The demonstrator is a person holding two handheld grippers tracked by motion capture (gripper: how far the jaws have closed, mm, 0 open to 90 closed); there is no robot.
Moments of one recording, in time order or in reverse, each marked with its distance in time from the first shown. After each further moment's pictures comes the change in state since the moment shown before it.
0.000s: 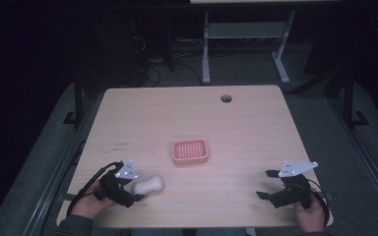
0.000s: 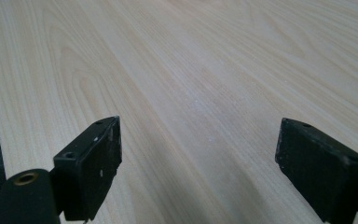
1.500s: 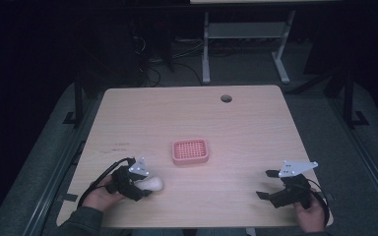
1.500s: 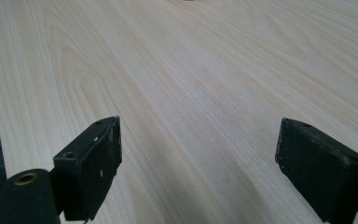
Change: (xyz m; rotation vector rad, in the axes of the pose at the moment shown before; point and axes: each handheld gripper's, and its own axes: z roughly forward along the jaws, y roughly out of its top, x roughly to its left) left arm 0.005 0.021 0.022 0.058 -0.063 0.034; right arm 0.000 0.000 0.000 -0.001 0.001 -0.002
